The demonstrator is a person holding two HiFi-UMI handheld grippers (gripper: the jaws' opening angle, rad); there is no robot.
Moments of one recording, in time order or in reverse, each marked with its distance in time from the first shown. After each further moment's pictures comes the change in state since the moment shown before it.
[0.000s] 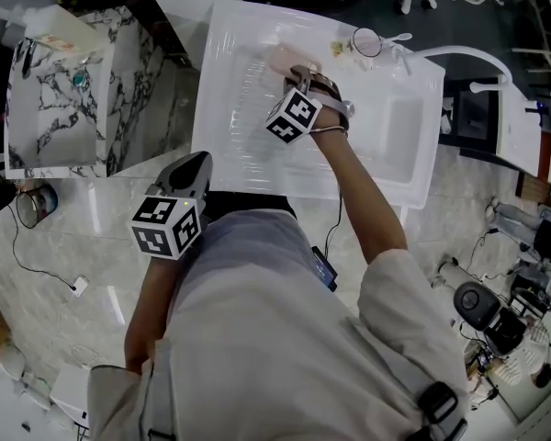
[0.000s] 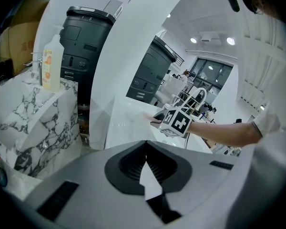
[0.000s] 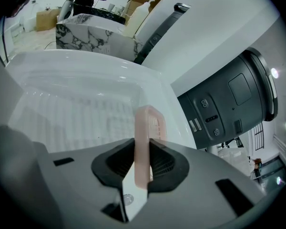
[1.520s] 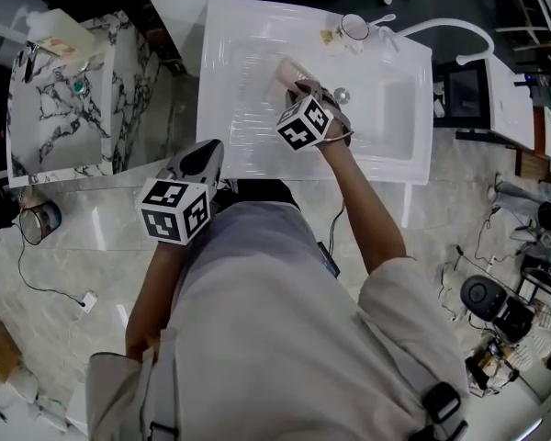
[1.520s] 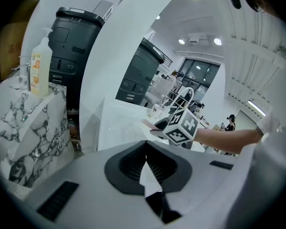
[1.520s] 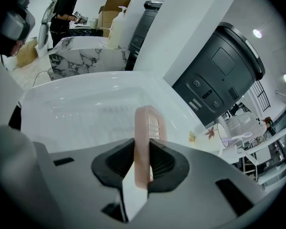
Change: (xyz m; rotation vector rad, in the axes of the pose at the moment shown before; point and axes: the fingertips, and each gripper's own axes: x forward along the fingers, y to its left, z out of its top) left arm -0.011 -0.021 -0.001 0.083 -0.017 -0.111; right arm -0.062 0.039 -0.025 0.312 0.013 0.079
